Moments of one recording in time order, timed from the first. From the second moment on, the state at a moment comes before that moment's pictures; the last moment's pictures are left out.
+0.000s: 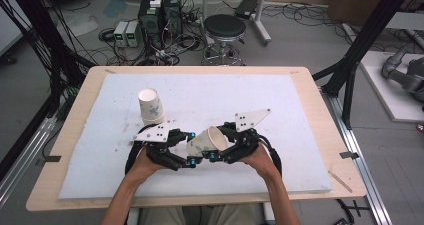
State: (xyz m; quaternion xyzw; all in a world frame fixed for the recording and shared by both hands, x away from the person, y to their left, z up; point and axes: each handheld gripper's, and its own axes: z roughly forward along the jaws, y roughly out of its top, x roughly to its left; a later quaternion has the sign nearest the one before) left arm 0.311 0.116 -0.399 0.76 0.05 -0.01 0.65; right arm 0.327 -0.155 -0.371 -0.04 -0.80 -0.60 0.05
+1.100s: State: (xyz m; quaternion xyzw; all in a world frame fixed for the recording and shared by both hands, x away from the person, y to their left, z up) left arm 0.293 0.184 -0.421 0.80 0.20 0.11 0.55; right arm 0.344 -0.175 -0.357 -0.16 -0.85 -0.50 -0.02
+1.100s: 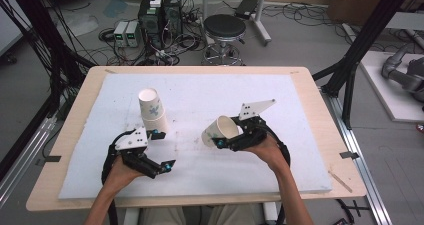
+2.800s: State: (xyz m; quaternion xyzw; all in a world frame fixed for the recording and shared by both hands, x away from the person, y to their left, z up) left arm 0.284 0.221 -0.452 0.76 0.30 0.17 0.55; right arm 0.382 -0.151 -0.345 -0.26 -0.91 -0.32 -0.10
